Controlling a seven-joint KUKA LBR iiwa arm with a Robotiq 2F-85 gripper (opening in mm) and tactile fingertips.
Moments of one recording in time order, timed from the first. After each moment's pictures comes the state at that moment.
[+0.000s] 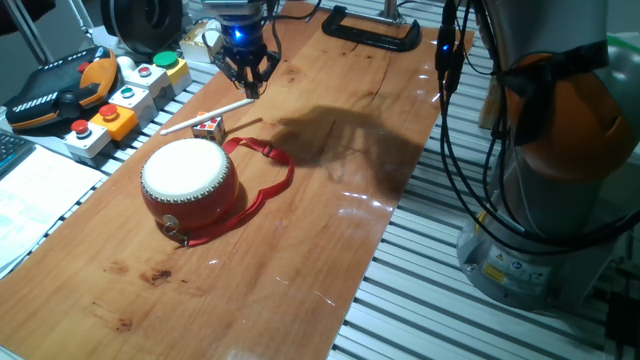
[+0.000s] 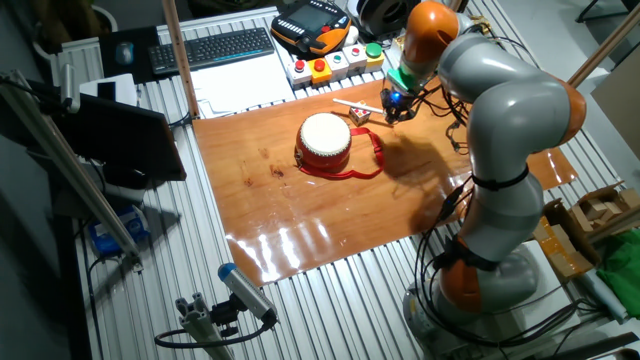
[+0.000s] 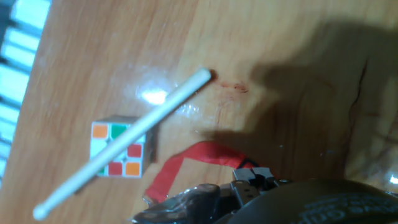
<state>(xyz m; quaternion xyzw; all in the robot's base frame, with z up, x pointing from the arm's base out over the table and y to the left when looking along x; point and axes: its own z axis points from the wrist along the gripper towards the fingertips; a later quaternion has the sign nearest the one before) 0.585 -0.061 0.158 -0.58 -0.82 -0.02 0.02</state>
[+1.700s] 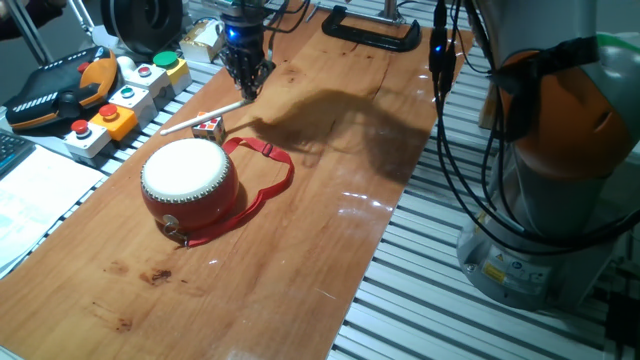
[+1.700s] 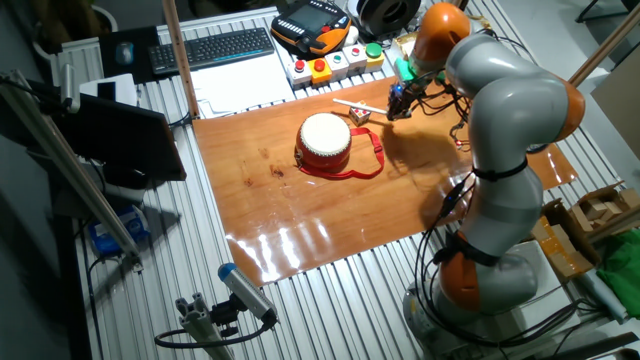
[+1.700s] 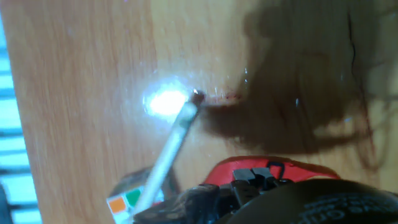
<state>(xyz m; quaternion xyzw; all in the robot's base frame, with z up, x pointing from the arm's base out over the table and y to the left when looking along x) 0.614 -0.082 0.132 -0.74 -0.66 -0.06 0.05</state>
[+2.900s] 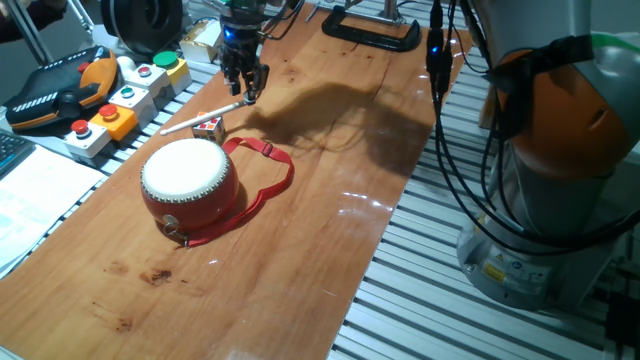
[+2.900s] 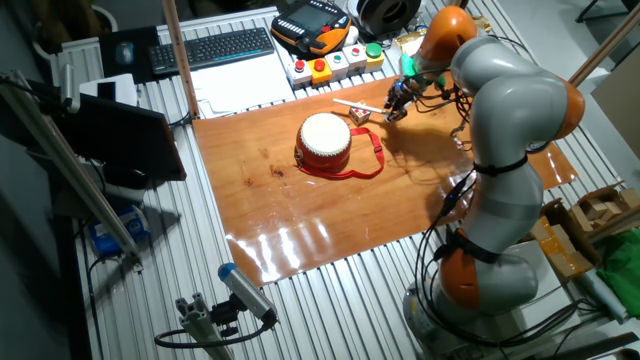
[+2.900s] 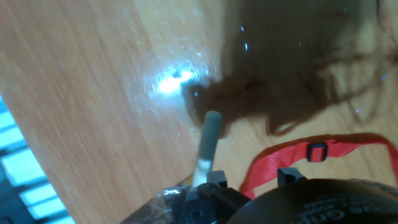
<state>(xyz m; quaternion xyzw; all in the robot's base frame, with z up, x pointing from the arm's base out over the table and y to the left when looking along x) 0.636 -0.086 0.116 -0.81 -0.57 -0.10 0.07</state>
